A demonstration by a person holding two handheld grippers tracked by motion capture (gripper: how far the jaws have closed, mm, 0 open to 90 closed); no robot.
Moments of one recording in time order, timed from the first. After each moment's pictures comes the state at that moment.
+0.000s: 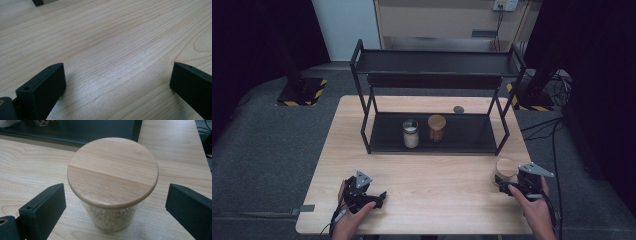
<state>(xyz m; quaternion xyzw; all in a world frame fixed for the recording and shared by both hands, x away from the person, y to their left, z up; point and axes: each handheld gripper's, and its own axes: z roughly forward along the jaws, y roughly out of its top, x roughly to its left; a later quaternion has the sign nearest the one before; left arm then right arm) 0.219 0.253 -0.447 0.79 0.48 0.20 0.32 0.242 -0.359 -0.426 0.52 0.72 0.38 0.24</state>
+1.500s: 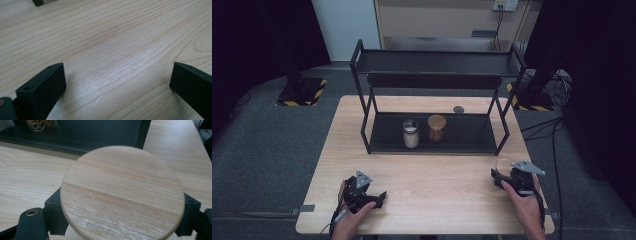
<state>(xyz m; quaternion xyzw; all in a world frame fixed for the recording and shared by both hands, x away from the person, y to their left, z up) 0.219 0.253 -0.447 0.79 0.48 0.20 0.32 0.251 -0.343 -0.447 0.52 0.71 0.40 0.27</state>
